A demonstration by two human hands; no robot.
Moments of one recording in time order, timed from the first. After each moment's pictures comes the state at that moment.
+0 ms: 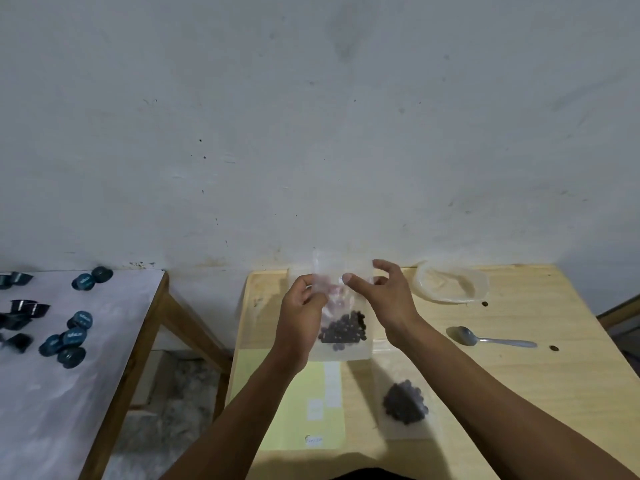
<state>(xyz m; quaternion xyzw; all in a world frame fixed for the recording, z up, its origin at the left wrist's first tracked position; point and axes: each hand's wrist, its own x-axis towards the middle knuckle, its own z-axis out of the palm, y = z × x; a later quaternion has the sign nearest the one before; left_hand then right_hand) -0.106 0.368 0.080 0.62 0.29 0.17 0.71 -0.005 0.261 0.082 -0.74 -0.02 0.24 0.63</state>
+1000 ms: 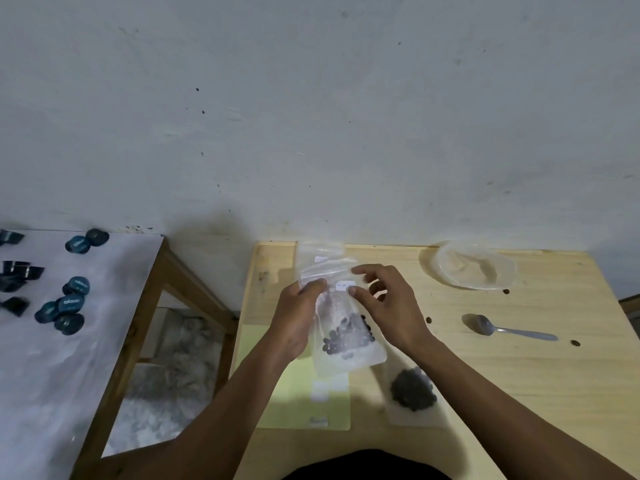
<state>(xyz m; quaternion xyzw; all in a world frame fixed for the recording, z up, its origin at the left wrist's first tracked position) -0.101 0.397 0.031 0.50 0.44 0.06 0.74 -0.009 0.260 0.034 -0.82 -0.25 0.17 0.49</state>
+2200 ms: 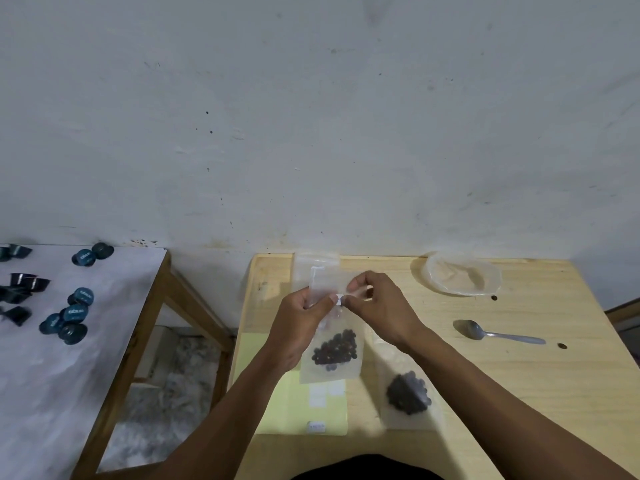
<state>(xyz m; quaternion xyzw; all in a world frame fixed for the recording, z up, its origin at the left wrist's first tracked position) -0.123 0.385 0.055 0.65 0.32 0.09 0.68 -0.017 0.262 0.069 -0.83 -0.21 0.26 0.44</state>
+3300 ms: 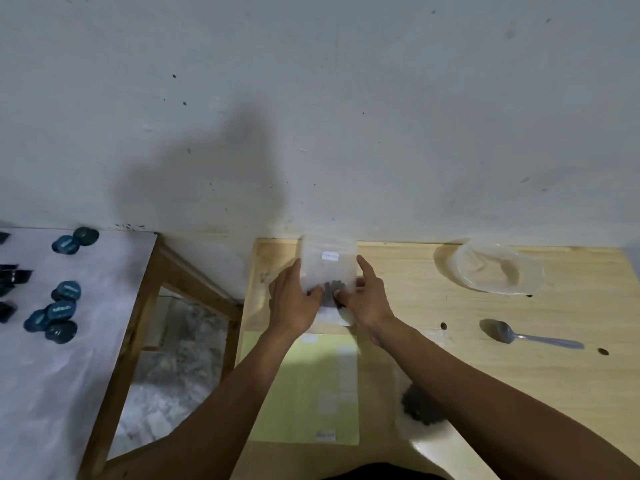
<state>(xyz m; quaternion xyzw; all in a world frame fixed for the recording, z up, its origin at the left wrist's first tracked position) -0.077 0.449 -0.048 0.82 0.42 -0.01 0.39 0.006 0.326 -0.021 -0.78 -0.04 0.34 0.52</state>
